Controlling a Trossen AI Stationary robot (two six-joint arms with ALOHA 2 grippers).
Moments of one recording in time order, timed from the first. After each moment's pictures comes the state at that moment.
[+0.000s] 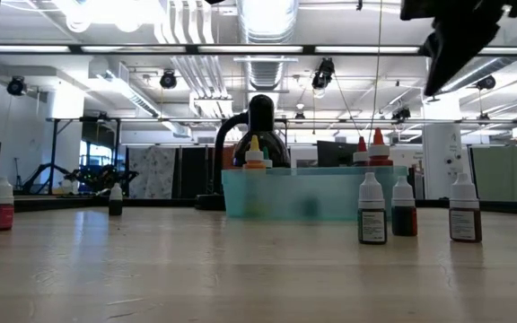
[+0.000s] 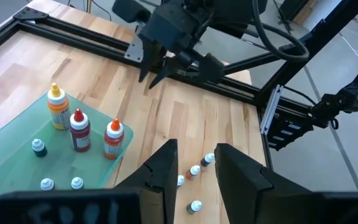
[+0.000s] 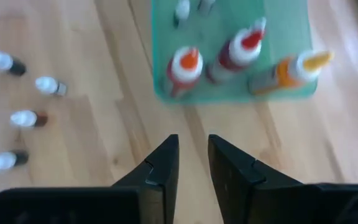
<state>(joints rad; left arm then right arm) -0.08 1.47 1.55 -0.52 0.01 -0.37 0.25 1.15 1.01 -1.06 0.32 0.51</state>
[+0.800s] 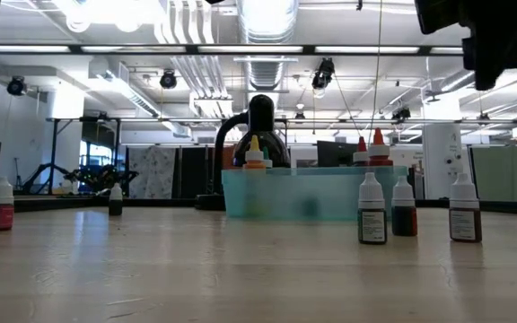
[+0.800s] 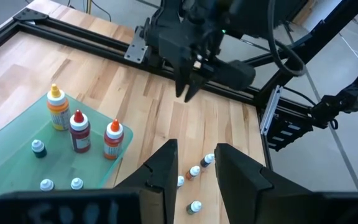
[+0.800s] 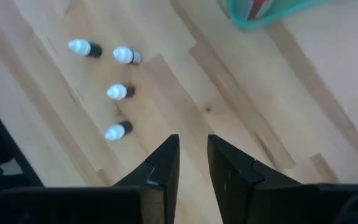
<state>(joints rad) -0.08 1.47 1.55 -0.51 0.01 -0.37 0.32 1.19 1.02 -1.06 0.03 0.99</state>
